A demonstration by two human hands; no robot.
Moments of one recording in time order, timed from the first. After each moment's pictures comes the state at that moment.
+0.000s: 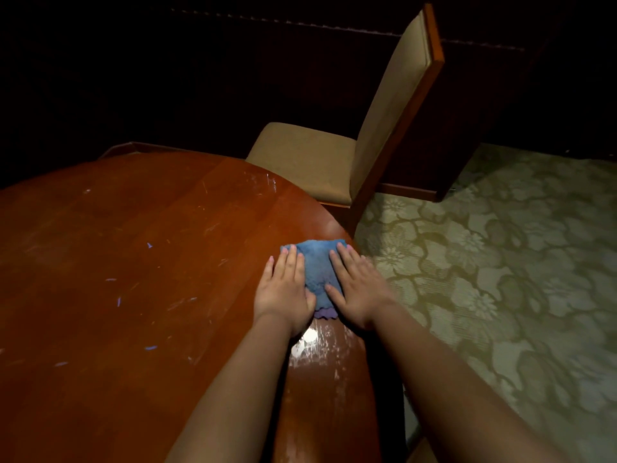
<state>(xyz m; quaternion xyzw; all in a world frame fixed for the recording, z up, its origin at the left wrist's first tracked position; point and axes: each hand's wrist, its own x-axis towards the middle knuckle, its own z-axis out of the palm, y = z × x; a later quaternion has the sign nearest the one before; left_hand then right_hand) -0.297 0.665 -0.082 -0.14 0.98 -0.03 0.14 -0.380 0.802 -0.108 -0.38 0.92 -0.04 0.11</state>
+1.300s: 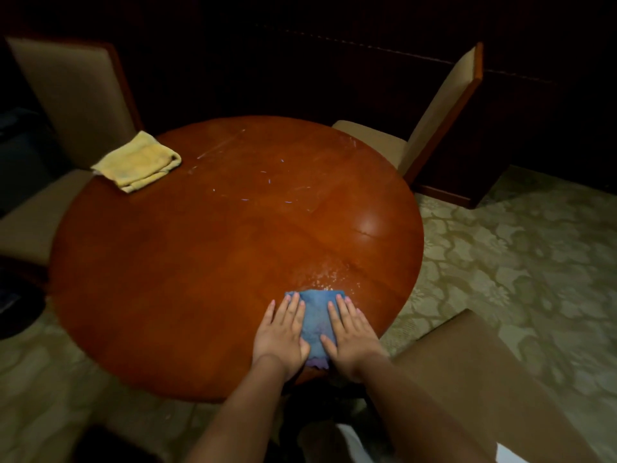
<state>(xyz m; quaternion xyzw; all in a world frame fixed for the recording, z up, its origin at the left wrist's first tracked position) 0.124 0.759 -0.064 -0.19 0.96 -0.03 0.18 0.024 0.877 -0.093 -0.40 0.90 0.02 0.17</state>
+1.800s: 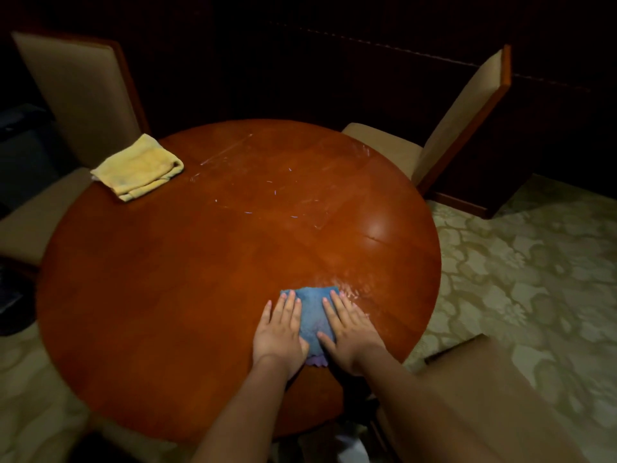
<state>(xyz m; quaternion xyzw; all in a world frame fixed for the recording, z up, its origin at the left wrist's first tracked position) 0.075 0.721 -0.068 -0.24 0.95 -0.04 0.21 -0.036 0.829 -0.089 -0.48 0.85 0.01 0.20</state>
